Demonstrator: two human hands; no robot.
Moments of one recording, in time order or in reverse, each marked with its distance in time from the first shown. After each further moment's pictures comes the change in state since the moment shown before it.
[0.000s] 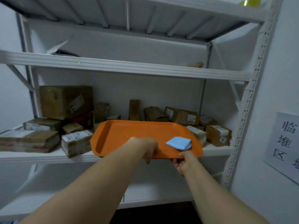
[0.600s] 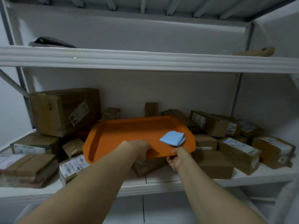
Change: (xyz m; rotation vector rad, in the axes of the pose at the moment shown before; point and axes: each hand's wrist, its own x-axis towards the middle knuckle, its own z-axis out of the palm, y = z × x) left_hand 0.154 -0.215 0.004 -0.049 -0.003 -0.074; right_hand 0.187 0.022 0.207 -0.148 0.038 0.058
